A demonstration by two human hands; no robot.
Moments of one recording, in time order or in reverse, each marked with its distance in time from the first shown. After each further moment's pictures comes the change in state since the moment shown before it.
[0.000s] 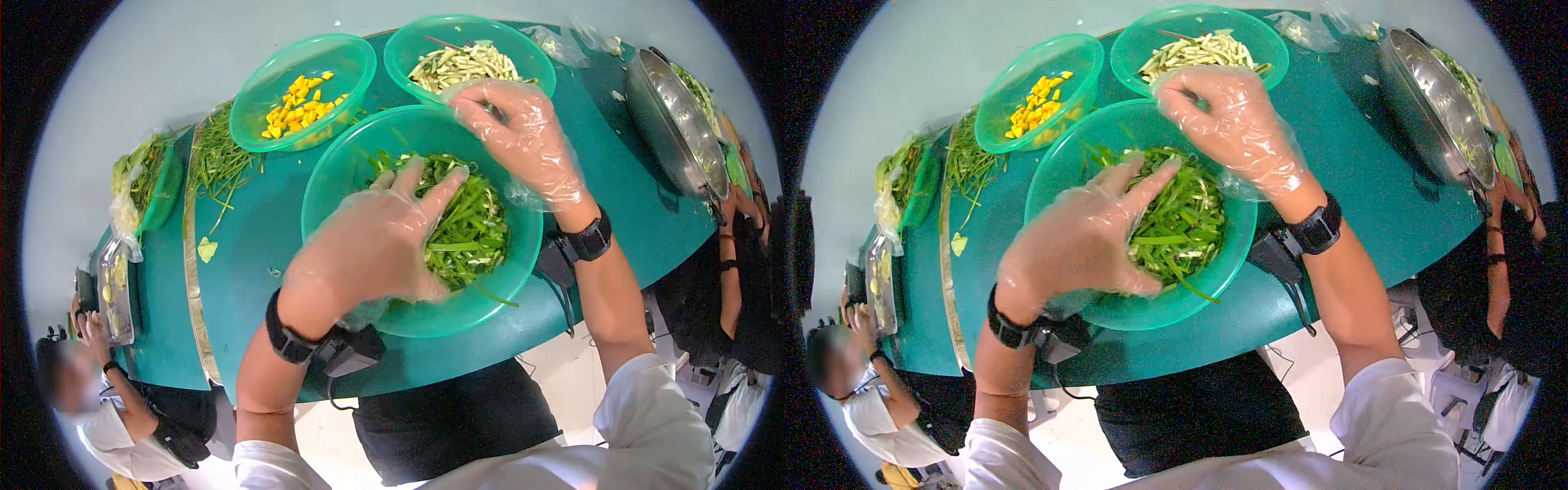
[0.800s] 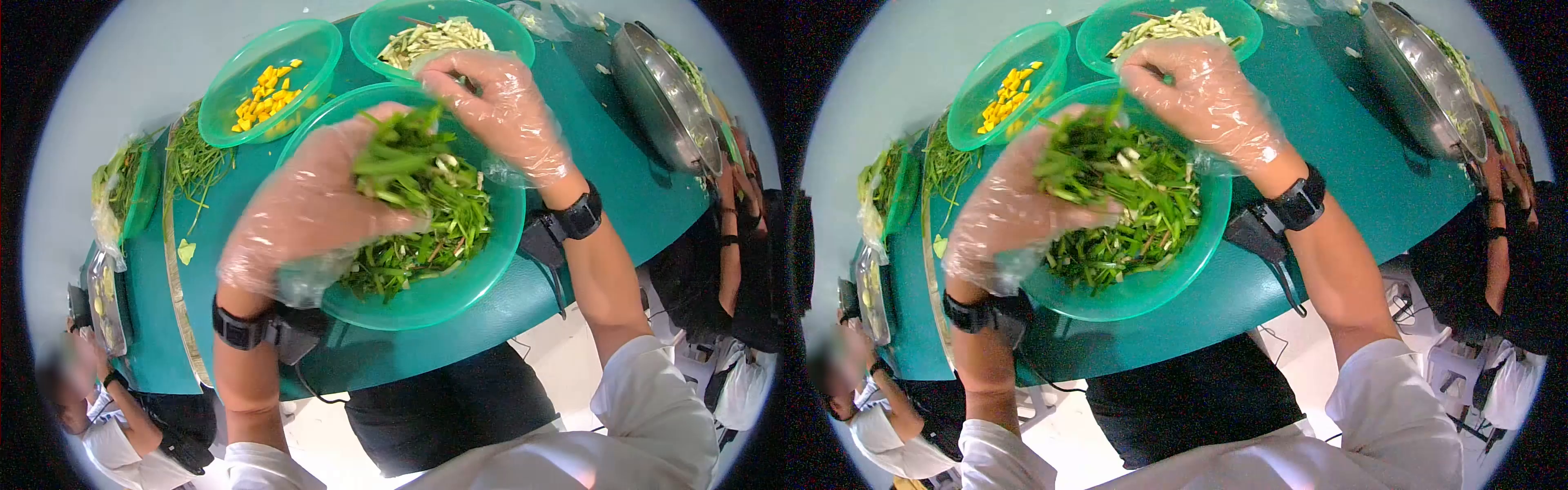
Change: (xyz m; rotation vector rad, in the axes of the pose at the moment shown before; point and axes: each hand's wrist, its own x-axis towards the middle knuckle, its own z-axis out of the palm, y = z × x) left_hand 0.013 -0.019 -0.016 -0.783 0.014 -0.162; right_hand -0.002 0.002 -0.004 -0.046 -0.055 0.015
